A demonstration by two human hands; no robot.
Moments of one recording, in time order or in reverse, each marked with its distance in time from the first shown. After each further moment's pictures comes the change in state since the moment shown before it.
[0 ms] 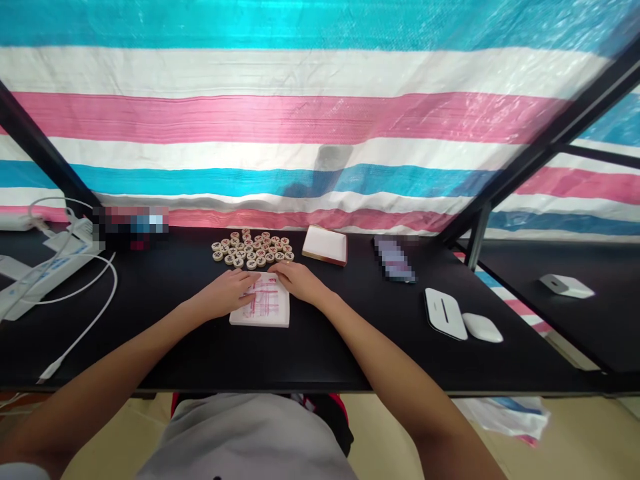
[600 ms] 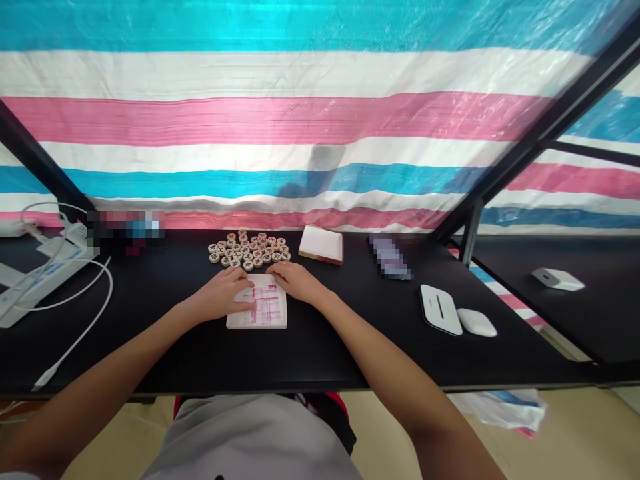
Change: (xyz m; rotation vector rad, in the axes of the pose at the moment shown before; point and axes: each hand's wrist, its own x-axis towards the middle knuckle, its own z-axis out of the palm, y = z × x) left_hand -0.004 -0.004 -0.004 -0.041 0.013 -0.012; right_hand -0.001 0.001 -0.002 -0.025 -0.022 0.007
